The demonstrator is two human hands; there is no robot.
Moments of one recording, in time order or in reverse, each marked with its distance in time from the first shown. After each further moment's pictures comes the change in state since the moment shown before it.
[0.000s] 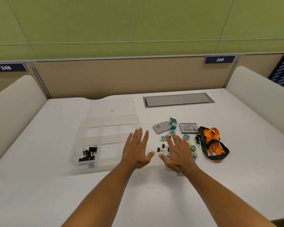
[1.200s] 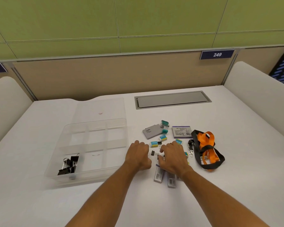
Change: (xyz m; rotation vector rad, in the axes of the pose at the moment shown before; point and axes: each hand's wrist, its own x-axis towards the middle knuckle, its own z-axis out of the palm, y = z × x) left_hand 0.057 0.053 0.005 -0.019 -0.146 0.045; right_hand 0.038 0.040 0.008 0.069 -0.040 -0.012
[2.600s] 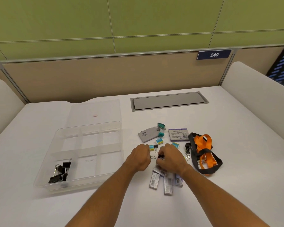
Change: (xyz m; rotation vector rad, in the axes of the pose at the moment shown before) left_hand 0.030 0.006 0.017 -0.365 -0.046 -0.029; right_hand 0.018 0.017 -0.008 0.217 -0.088 0.008
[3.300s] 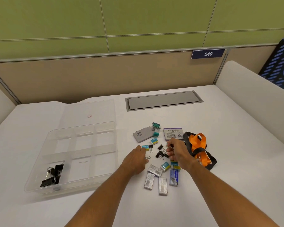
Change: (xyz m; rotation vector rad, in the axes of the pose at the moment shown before) left_hand 0.004 -0.002 0.018 0.097 -0.070 -0.006; right_hand 0.009 0.025 -0.030 1.204 0.050 0.699
